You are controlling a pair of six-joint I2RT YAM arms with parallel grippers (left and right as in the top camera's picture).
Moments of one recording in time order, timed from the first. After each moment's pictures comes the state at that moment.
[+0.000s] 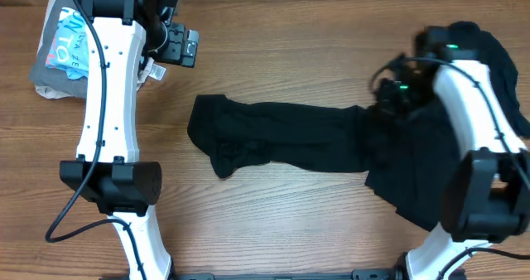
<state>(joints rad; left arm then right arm) -0.08 2.11 2.45 -1.61 -0.04 0.05 -0.03 1.88 1.55 -1.21 -0.36 0.15</state>
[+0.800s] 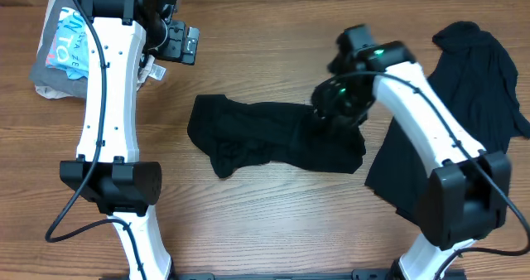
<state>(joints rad) -0.08 2.11 2.45 -1.58 -0.04 0.05 0.25 1.88 1.61 -1.20 -0.32 0.36</state>
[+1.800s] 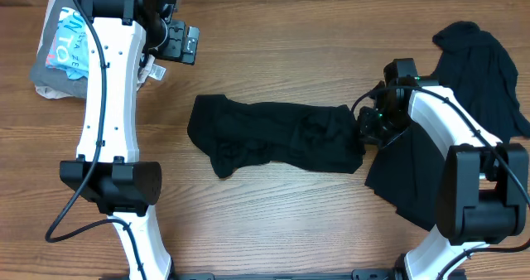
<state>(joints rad) -0.08 2.11 2.45 -1.58 -0.04 0.05 0.03 1.87 1.24 -0.94 -0.29 0.22</state>
